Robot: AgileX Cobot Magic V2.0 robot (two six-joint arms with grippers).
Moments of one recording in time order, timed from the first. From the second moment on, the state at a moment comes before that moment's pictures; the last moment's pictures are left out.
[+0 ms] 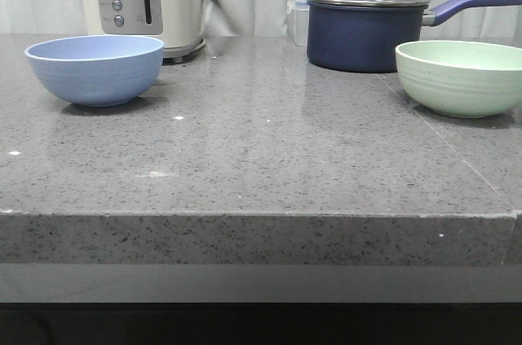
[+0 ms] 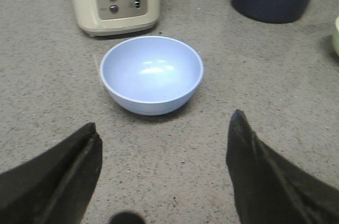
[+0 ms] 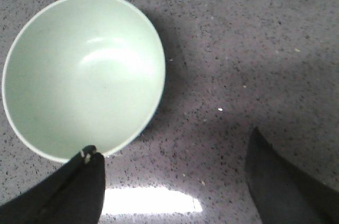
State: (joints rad) left arm -0.40 0.65 -0.68 0.00 0.51 -0.02; right arm -0.15 1.30 -1.14 0.30 0.87 -0.10
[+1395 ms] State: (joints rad) left arm -0.41 0.65 -0.68 0.01 0.51 -0.02; right arm -0.02 1.62 -1.36 0.39 0.85 -0.23
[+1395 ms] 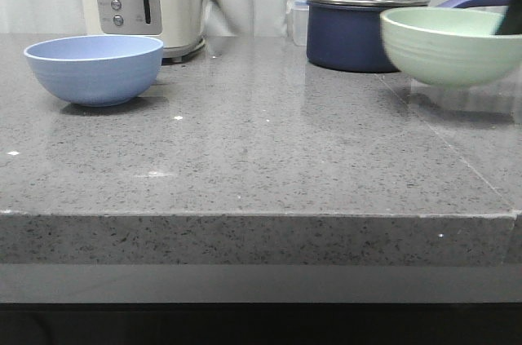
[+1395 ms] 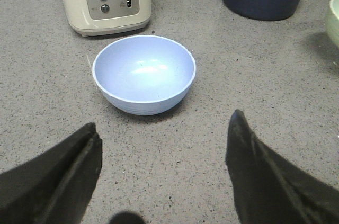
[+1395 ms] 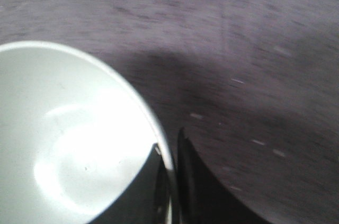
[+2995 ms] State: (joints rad) left arm -0.41 0.65 -0.68 0.01 0.51 -0.02; right arm 0.32 1.61 -1.52 0.18 0.87 -0.08
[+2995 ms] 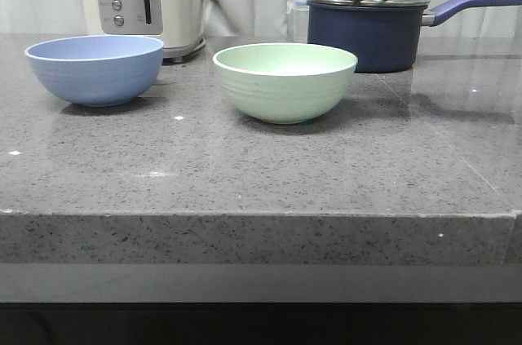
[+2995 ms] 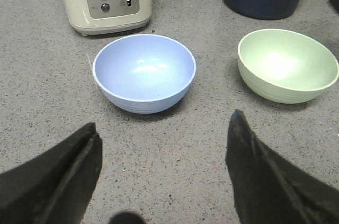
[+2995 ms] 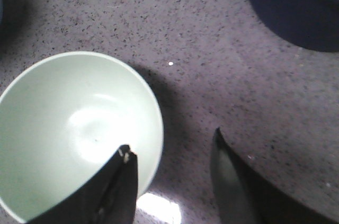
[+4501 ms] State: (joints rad) left arm -0.41 0.65 -0.68 0.01 0.51 -0.02; right arm 0.19 1.60 -1.14 0.74 0.68 -0.72
